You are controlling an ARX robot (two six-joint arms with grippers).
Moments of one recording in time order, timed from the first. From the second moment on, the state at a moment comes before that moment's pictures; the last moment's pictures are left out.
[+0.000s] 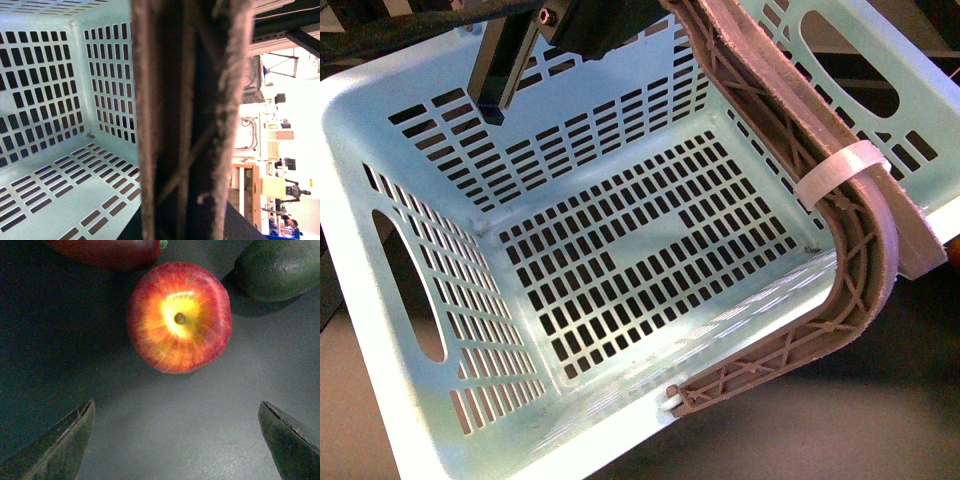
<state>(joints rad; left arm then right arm) -0.55 1.56 0.87 0.31 0.26 -1.08 -0.52 2.28 0.70 0.64 0.08 0.03</state>
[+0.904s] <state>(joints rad) -0.55 1.56 0.87 0.31 0.26 -1.08 -0.55 2.48 0.91 0.63 0.05 0.14</state>
